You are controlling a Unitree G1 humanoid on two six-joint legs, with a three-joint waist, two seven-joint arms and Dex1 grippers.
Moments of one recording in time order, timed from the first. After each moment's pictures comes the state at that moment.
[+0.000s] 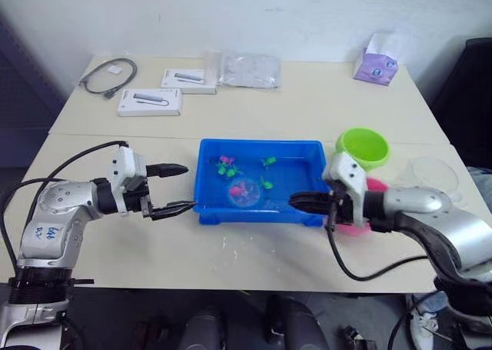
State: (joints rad) left arm -0.35 0.72 0.13 -0.02 -0.49 0.27 -1.14; right arm -0.26 -0.71 -0.09 -0.56 0.56 0.86 0.85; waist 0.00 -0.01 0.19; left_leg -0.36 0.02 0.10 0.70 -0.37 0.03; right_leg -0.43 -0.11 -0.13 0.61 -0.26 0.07
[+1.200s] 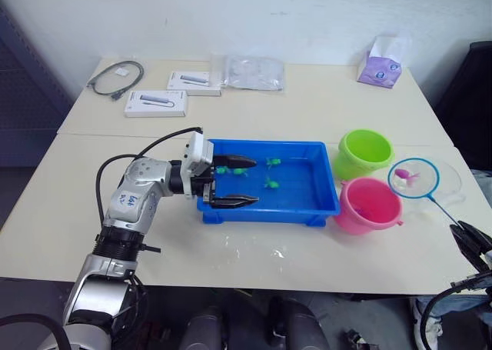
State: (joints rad) left arm -0.64 0.45 -0.10 0.17 -0.44 0.24 -1.23; right arm 0.57 -0.45 -0.76 -0.47 0.08 -0.21 0.65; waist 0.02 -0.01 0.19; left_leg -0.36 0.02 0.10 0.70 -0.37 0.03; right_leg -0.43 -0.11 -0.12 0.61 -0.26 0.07
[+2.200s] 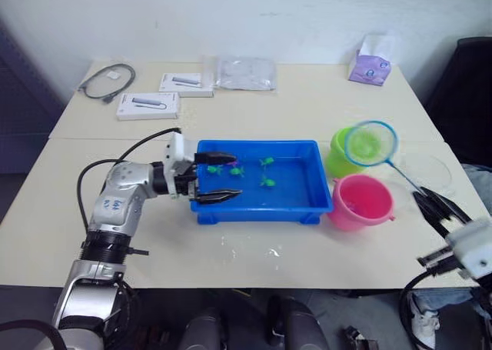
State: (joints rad) left arm -0.58 0.54 0.01 0.25 -0.43 0.17 -1.19; right arm 0.41 -0.72 -0.48 -0.73 0.40 0.07 0.49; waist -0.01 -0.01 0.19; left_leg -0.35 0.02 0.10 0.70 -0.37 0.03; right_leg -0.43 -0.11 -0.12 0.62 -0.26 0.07
